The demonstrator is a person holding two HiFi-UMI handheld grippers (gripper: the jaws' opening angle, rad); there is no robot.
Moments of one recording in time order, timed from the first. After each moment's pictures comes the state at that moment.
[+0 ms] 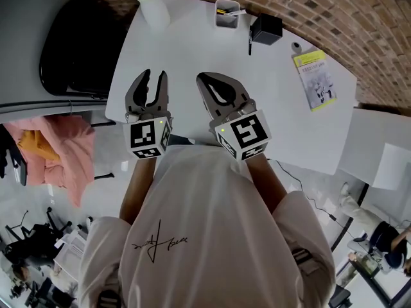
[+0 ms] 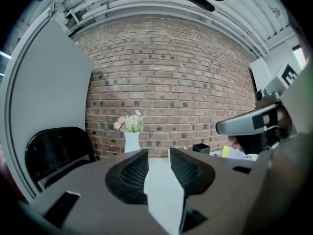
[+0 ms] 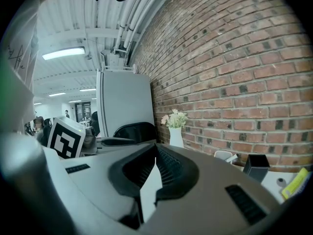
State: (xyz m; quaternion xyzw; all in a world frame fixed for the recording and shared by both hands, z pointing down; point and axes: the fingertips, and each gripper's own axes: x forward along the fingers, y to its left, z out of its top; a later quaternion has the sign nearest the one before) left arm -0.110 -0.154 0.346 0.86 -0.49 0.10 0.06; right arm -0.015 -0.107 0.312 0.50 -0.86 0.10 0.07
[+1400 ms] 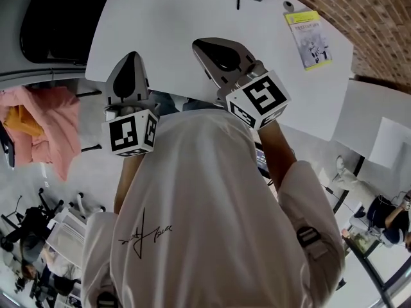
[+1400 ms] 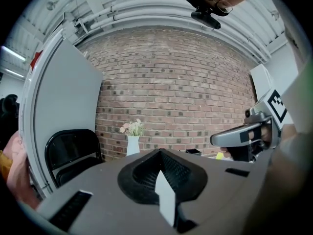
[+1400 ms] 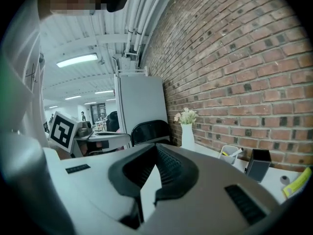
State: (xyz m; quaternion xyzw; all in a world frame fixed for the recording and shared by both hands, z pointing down) left arm -0.119 -0.054 0.313 0.85 -0.52 0.06 0.07; right arm 0.001 -0.032 0.304 0.43 -0.90 0.10 0.06
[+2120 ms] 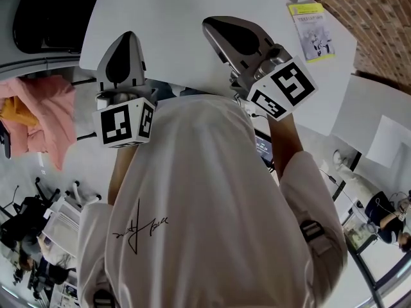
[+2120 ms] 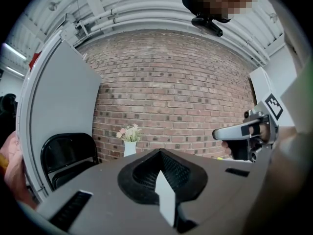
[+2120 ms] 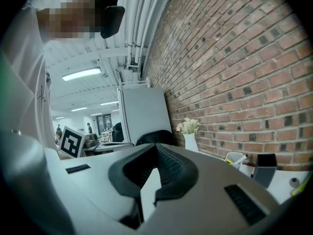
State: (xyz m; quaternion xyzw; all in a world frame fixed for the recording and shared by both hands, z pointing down) left arm -0.098 -0.059 0.296 0.86 -0.51 0.04 0.05; right arm 0.032 -0.033 0.274 0.40 -0.91 0.11 0.00
